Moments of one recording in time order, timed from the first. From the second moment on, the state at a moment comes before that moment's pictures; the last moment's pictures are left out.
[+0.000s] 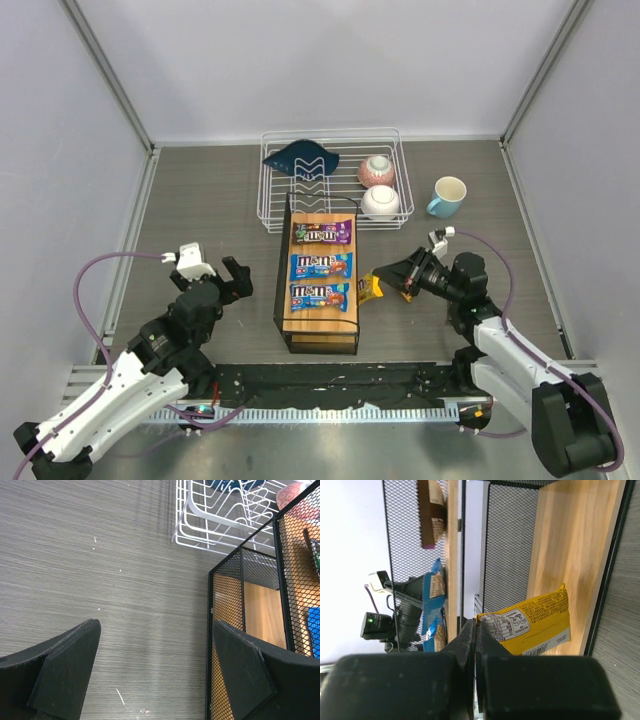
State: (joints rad) left arm -0.78 0.40 0.45 -0.49 -0.69 -0.63; right arm 0.23 0.85 0.19 0.48 -0.72 1.25
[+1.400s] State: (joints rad) left arm -0.78 0.41 0.45 -0.49 -0.69 -0.63; right arm 0.42 0.85 0.23 0.03 -0.44 0.97
